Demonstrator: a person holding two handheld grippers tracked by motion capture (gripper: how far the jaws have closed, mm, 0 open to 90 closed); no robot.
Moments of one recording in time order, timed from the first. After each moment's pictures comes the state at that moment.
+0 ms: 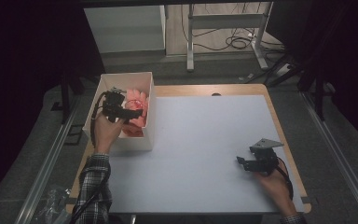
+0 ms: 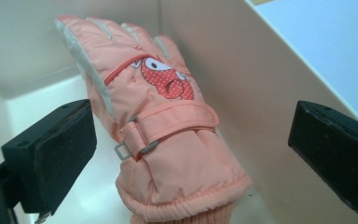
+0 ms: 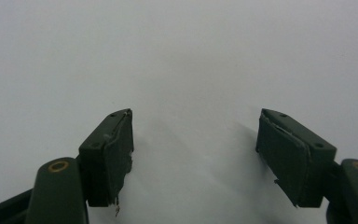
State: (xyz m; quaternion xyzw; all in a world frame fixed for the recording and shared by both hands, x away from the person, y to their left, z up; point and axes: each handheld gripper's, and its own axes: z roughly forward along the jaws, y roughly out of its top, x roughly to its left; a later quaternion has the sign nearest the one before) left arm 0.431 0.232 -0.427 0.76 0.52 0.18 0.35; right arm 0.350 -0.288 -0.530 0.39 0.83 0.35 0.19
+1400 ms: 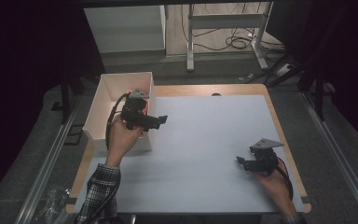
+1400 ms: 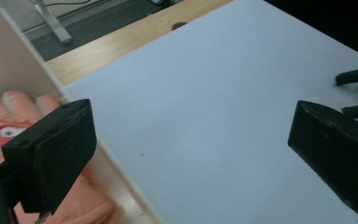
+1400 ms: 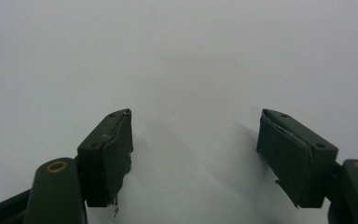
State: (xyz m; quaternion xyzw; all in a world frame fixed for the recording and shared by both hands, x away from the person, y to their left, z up) left arm 0.380 0.150 -0.386 0.80 0.40 0.17 0.41; right arm 0.350 -0.288 -0.530 0.39 0.83 0.35 0.20
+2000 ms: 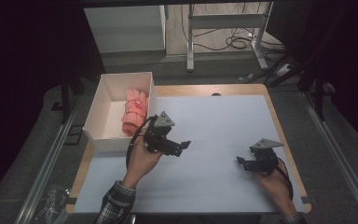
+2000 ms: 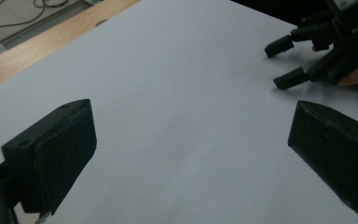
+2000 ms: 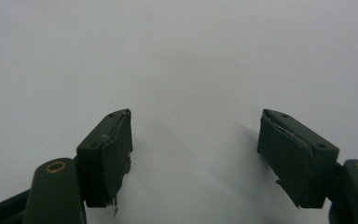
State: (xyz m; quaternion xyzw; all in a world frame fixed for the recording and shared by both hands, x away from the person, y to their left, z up) left arm 0.335 0.086 -0.426 0.83 0.31 0.15 0.43; right arm 0.349 -0.288 -0.530 0.39 0.83 0.35 0.20
